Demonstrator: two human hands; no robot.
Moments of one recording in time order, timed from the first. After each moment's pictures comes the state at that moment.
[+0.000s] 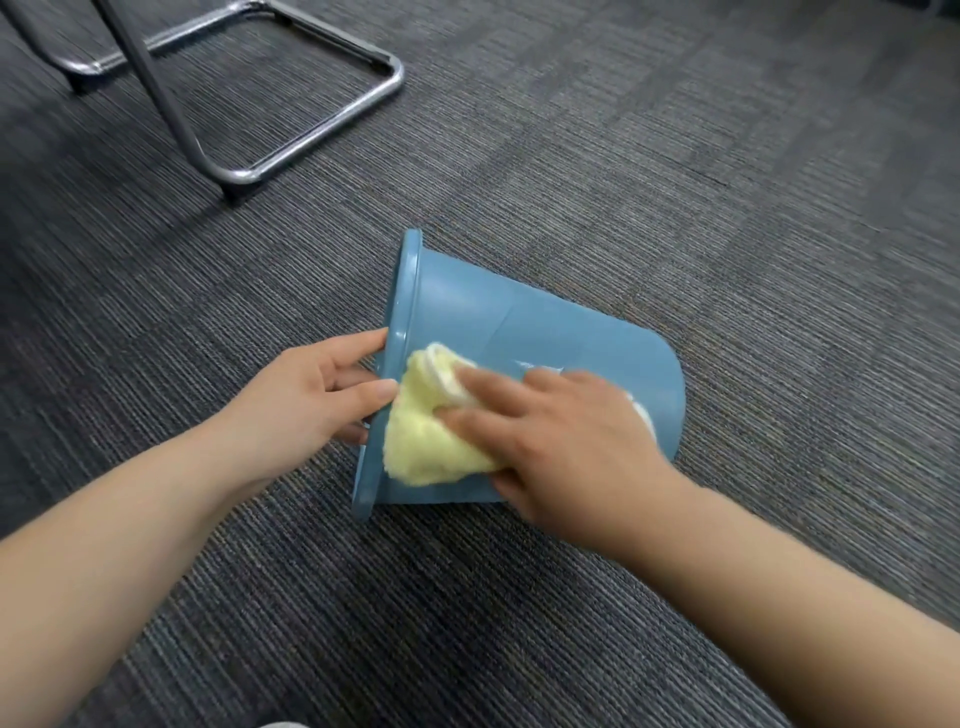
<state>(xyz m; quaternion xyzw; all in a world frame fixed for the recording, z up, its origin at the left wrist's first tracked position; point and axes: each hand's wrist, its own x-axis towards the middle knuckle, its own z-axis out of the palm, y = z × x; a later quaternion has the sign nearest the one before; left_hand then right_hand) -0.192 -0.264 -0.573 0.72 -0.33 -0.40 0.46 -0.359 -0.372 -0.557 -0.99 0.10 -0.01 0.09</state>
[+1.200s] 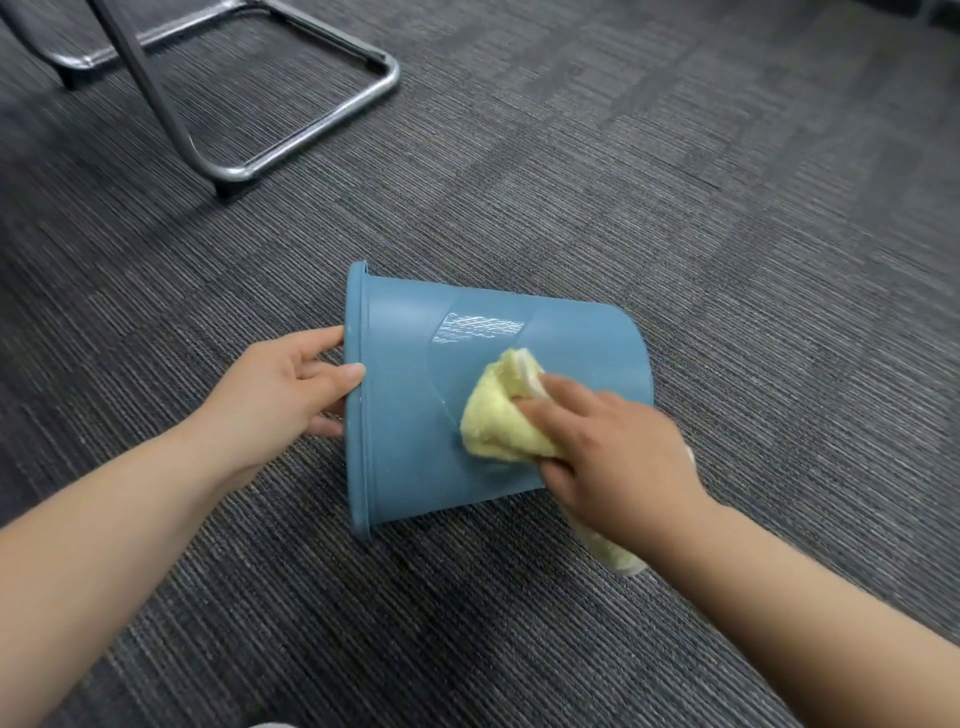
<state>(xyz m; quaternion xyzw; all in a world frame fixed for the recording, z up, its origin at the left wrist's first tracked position) -0.182 -0.263 -0.583 0.76 -0.28 -0.36 0.47 -0.386 -0.388 -0.589 -0.96 0.24 -0.01 0.11</state>
